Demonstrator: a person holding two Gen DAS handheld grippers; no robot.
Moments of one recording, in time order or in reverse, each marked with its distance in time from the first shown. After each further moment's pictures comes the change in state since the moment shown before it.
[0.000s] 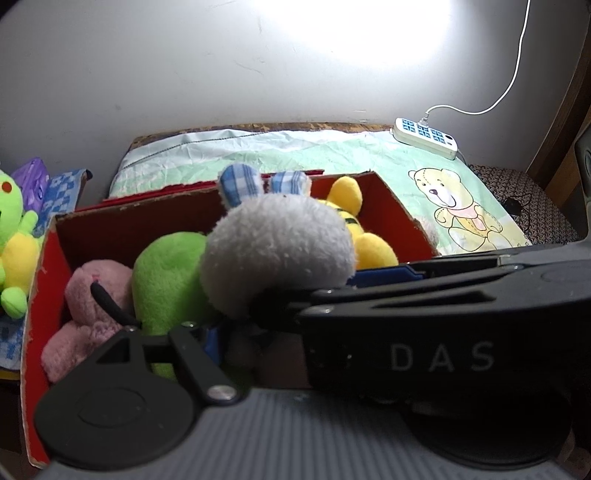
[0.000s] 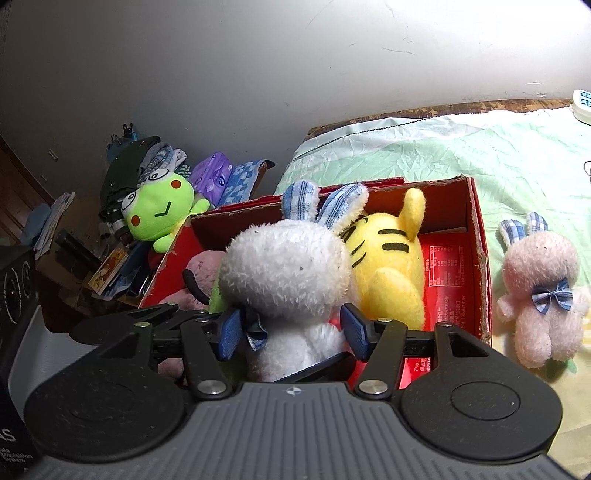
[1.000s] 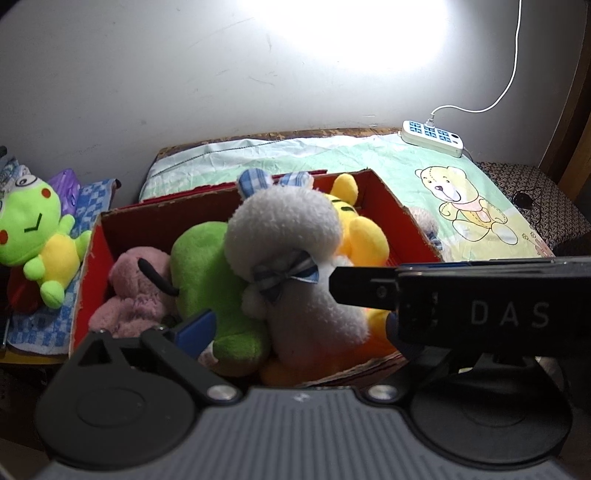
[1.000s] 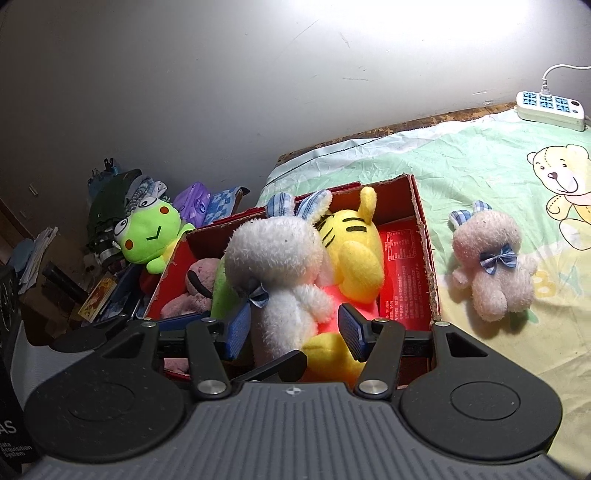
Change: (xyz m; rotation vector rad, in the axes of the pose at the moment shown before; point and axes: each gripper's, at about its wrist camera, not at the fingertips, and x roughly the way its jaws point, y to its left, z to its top) left arm -0.045 -0.014 -0.021 0.034 -0.025 0.099; right arm -0.046 0.018 -0.032 0.080 -0.112 -0.100
